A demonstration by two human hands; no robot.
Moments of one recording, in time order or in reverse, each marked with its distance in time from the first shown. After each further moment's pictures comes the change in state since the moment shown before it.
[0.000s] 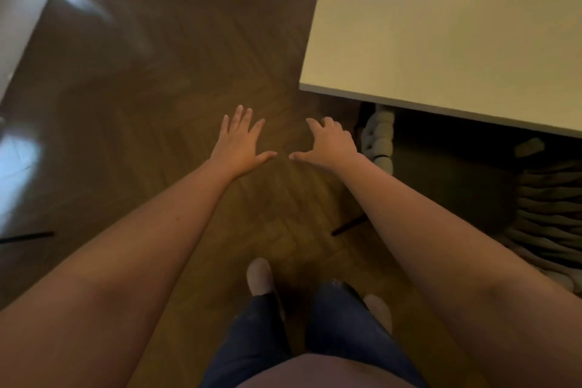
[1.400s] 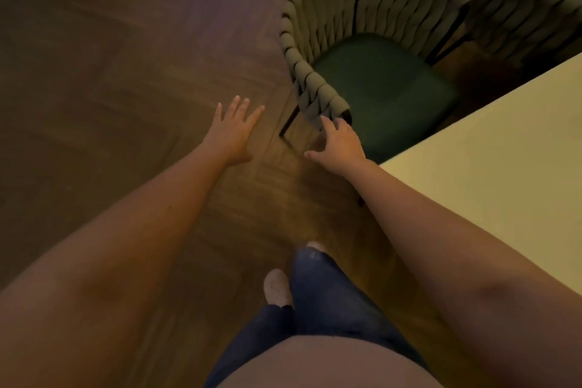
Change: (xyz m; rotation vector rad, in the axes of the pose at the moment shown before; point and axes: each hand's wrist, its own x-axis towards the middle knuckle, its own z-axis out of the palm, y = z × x) left_hand 0.916 -0.179 -0.358 0.398 -0.071 0.680; right_hand 0.747 0.001 -0.370 0.461 0.343 0.620
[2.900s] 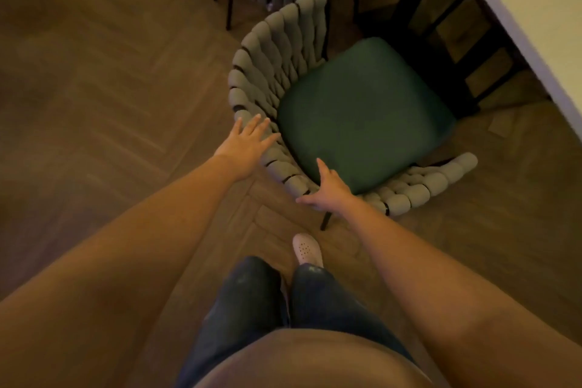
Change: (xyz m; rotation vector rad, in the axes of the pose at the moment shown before) left_hand 0.651 -0.077 -0.248 0.865 0.131 1.438; right_hand 0.495 -0.131 -0.058 0.978 0.373 1.129
